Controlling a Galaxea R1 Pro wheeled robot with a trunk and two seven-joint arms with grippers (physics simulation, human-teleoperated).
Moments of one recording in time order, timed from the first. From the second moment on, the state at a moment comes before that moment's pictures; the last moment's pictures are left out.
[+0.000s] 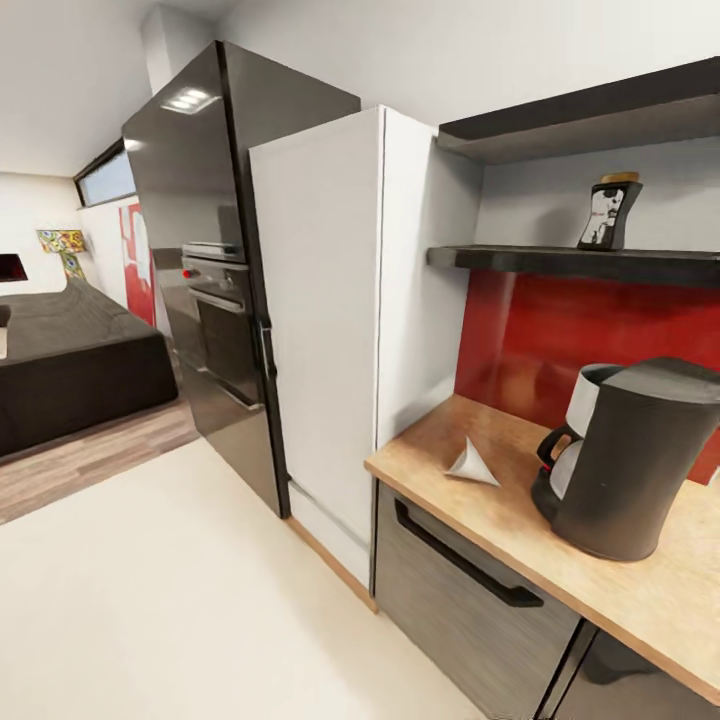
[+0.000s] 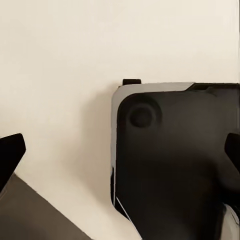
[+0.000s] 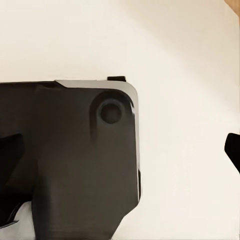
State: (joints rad) left arm -0.03 0.05 0.01 -0.13 0.01 -0.11 -0.01; right arm -0.01 -0.02 -0.06 -0.15 0.02 -0.13 0.00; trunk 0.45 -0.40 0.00
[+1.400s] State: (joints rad) left arm -0.03 0.05 0.02 -0.12 -0.03 -0.12 0.00; right arm -0.01 -0.02 -0.06 -0.14 -0.02 -0.12 0.01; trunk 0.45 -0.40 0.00
